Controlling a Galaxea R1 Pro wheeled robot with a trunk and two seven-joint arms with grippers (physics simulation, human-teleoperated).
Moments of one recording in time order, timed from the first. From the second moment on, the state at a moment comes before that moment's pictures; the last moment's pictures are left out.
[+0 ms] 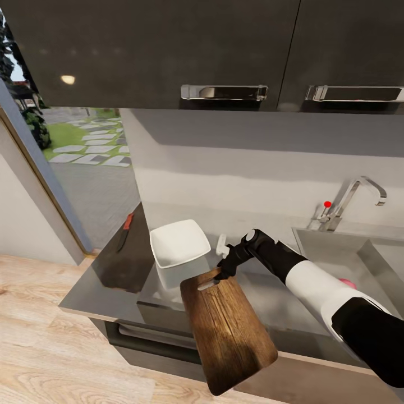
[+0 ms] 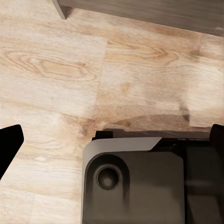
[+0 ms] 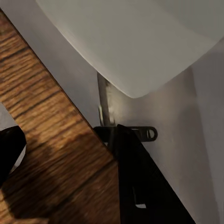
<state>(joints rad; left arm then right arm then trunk) 0.00 0.00 0.02 -0.38 0.01 -0.33 0.00 -1.15 -0.04 0.74 -0.56 0.25 0.34 0.94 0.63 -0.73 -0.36</state>
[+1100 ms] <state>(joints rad) 0.00 0.00 0.02 -0.38 0.01 -0.33 0.00 -1.15 -0.04 0.74 -0.56 0.26 0.34 0.95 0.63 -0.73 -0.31</state>
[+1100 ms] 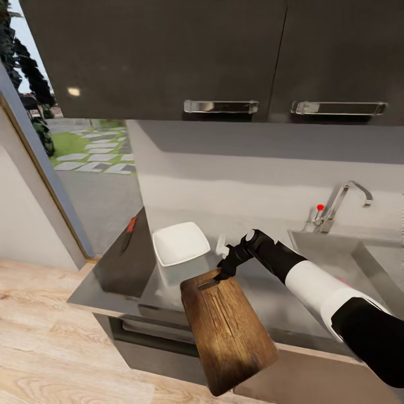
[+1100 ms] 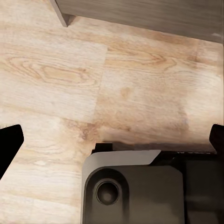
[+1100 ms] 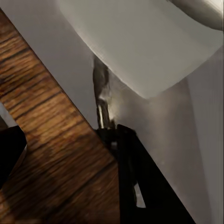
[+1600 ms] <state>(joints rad) 0.00 0.00 0.02 -0.38 0.01 -0.33 0.00 -1.15 -0.04 0.74 -0.56 0.26 0.35 0.95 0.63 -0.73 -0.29</state>
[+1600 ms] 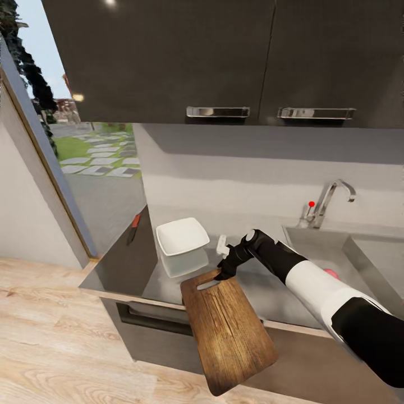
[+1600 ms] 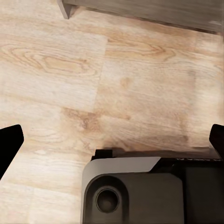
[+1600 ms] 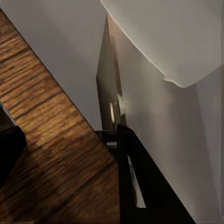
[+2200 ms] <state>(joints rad) 0.00 0.00 0.02 -0.38 0.01 -0.33 0.00 -1.15 -0.05 0.74 -0.56 0.26 0.35 0.94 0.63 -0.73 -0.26</state>
